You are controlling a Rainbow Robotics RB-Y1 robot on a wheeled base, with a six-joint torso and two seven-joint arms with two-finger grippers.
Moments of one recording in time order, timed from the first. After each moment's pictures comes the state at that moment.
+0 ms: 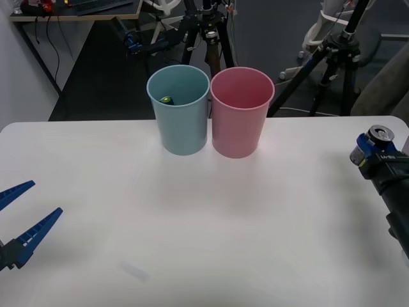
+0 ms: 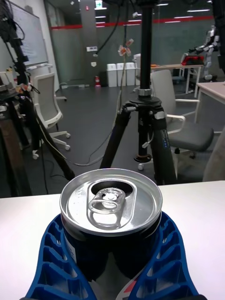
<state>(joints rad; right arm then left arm) 0.00 -0.32 -0.28 -1.52 1.18 -0.31 0.02 0.35 0.40 0.52 -1.66 -0.96 -1.22 0.00</state>
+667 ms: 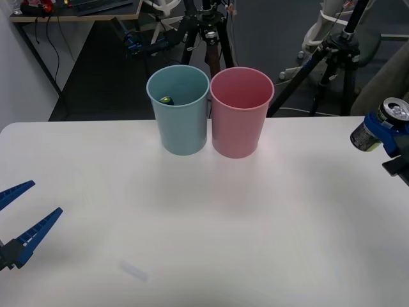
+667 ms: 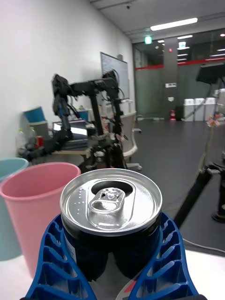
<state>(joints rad) 0.20 -0.53 -0.28 -1.91 0.97 -0.52 -0.12 0.35 0.40 0.52 -1.66 -0.96 -1.22 0.00</state>
